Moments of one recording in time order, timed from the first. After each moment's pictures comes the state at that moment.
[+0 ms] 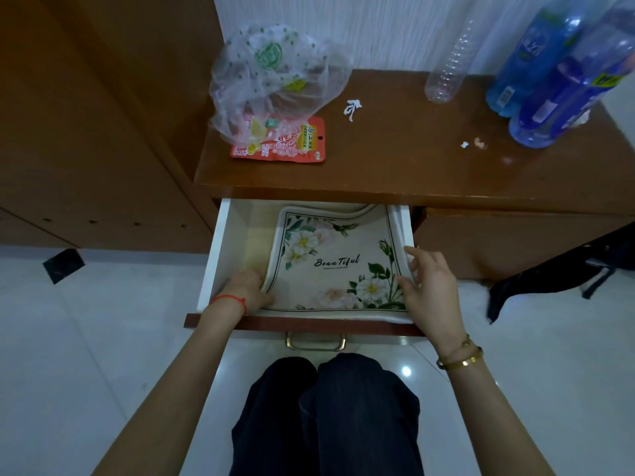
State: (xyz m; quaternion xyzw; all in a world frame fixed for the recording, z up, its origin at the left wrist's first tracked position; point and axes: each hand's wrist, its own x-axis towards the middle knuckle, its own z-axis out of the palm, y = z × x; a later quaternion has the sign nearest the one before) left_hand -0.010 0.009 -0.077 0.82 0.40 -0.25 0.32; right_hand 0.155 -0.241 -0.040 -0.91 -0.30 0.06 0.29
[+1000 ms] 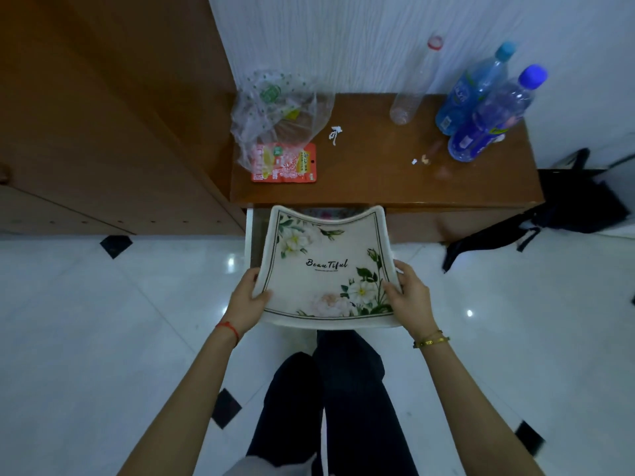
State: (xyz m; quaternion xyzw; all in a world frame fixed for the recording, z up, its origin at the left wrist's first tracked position) left_hand -0.096 -0.048 0.125 0.68 0.46 -0.04 0.58; right_hand 0.101 -0.287 0.126 -0.86 -0.14 0.27 0.41
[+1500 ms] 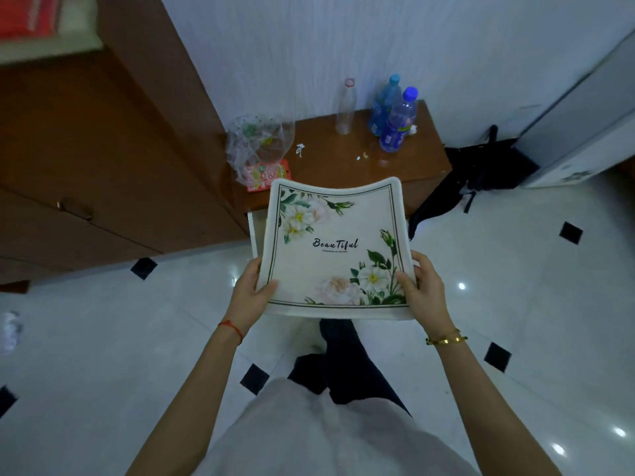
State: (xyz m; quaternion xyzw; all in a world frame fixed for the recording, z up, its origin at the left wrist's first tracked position) left_hand -0.174 -0.135 0.378 0.70 0.34 0.01 0.63; right_hand -0.023 -0.410 0.365 -0.84 -0.08 0.18 0.51
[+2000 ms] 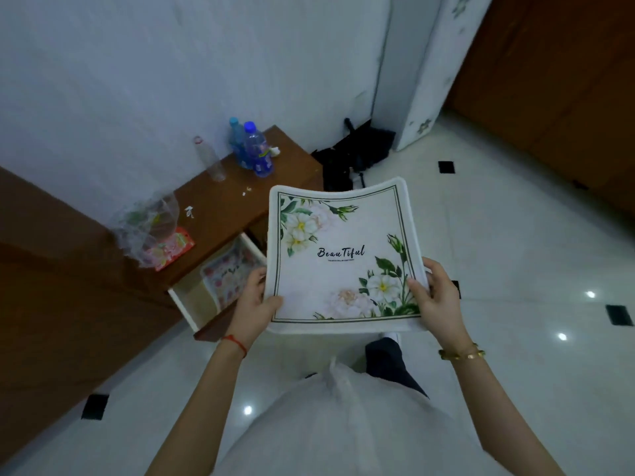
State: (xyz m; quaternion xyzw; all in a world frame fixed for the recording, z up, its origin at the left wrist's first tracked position) left_hand -0.119 -0.282 0.435 0.74 0.14 -0.13 0.65; right_hand -0.129 -0.595 0.425 -0.82 0.12 0.00 0.56
